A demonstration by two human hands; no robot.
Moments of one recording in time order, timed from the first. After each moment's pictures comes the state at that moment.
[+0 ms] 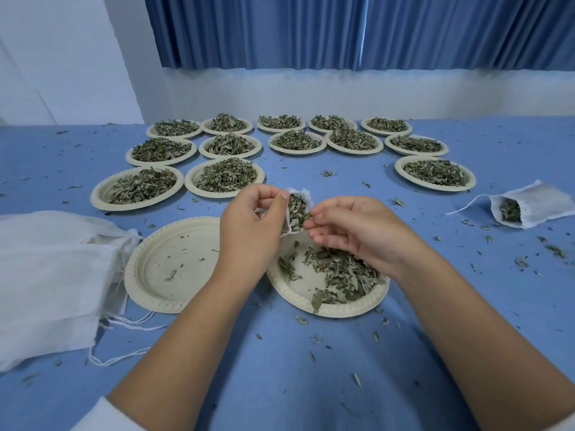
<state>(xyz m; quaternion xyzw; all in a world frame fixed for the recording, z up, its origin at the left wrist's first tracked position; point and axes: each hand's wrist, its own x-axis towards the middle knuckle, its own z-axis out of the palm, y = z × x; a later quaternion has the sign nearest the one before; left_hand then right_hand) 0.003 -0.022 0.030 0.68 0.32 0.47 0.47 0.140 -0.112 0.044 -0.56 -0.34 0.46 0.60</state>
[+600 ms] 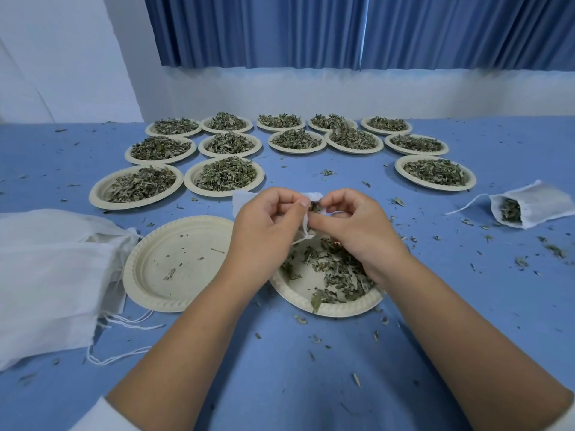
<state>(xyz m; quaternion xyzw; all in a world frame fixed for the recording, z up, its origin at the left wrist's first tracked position) 0.005 -0.033 0.033 0.69 0.26 0.40 0.54 0.129 -0.105 0.029 -0.68 -0.35 0.24 0.60</state>
